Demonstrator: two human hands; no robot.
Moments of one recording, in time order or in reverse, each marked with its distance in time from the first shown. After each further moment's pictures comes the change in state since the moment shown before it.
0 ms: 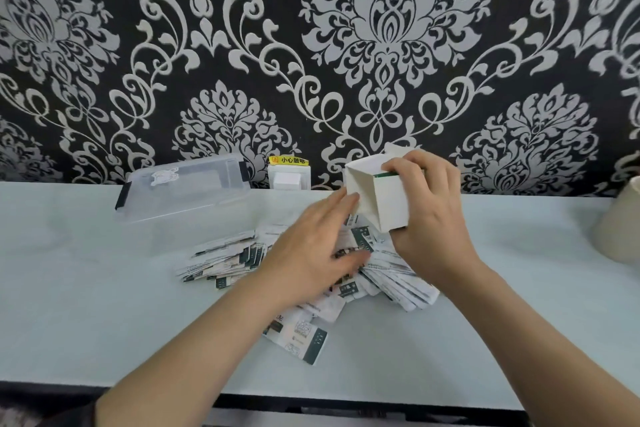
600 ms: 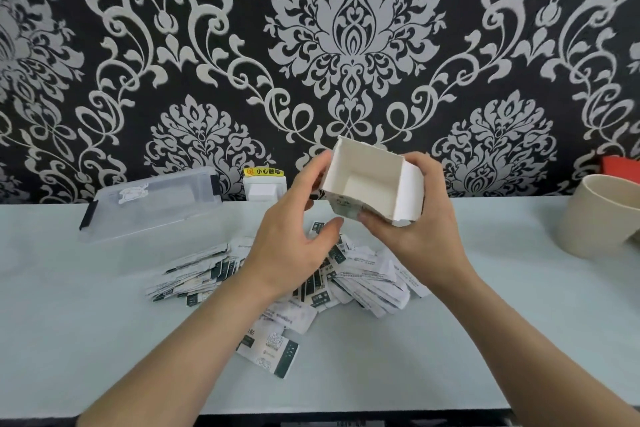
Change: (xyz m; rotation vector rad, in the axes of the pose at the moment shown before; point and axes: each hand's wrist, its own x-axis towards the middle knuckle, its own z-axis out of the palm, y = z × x) left_hand 0.016 0.024 -0.009 -0.487 0.343 0.148; right_hand -0.004 0.001 -0.034 0.601 0.054 0.257
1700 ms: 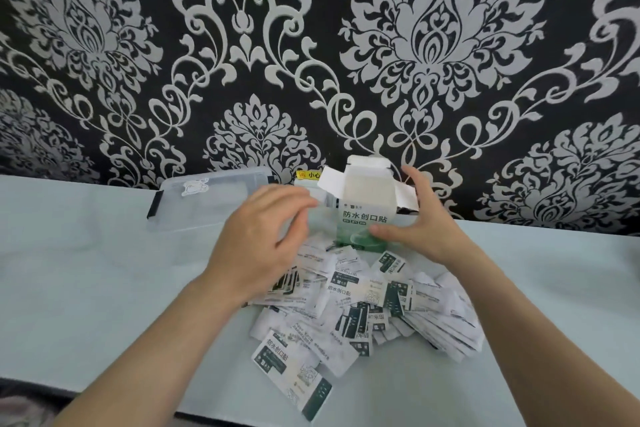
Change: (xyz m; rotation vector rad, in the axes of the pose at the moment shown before) left_hand -0.016 -0.037 -0.086 0.574 0.086 -0.005; right_hand 0.055 0.046 0.056 -0.125 -0.426 0.389
